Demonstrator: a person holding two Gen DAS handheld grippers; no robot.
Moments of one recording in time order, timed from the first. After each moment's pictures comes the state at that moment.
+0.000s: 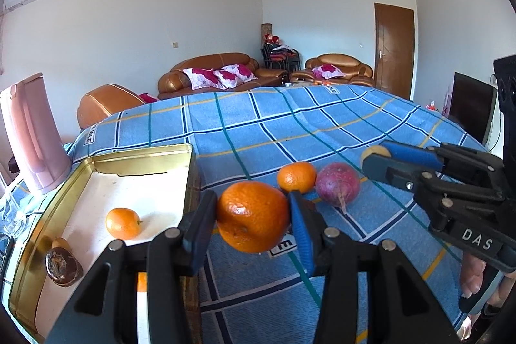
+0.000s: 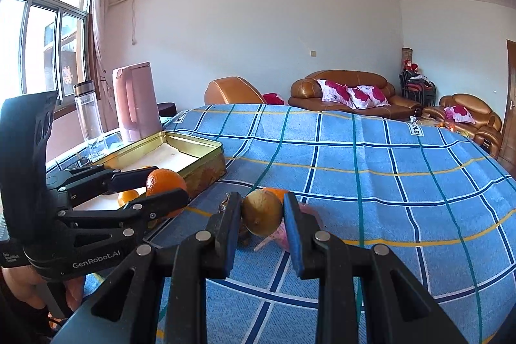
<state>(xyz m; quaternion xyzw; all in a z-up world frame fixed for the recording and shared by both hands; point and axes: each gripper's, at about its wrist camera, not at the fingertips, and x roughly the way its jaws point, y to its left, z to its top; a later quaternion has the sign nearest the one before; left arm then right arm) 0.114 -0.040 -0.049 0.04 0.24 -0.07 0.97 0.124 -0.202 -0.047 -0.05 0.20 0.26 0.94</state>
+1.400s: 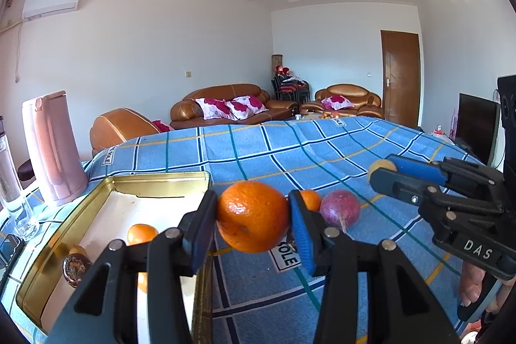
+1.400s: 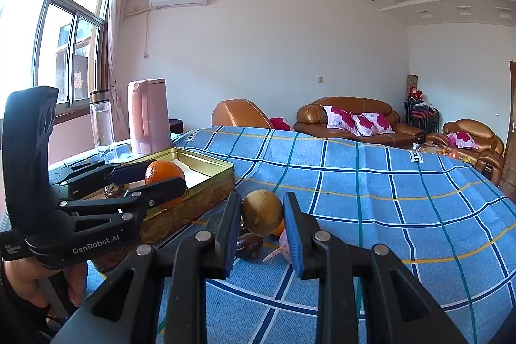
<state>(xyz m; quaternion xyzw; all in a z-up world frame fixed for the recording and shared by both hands) 0.086 -0.034 -0.037 0.03 0.16 -0.05 0.98 0.101 -0.205 -0.040 -0.06 0.14 0.27 0.95</state>
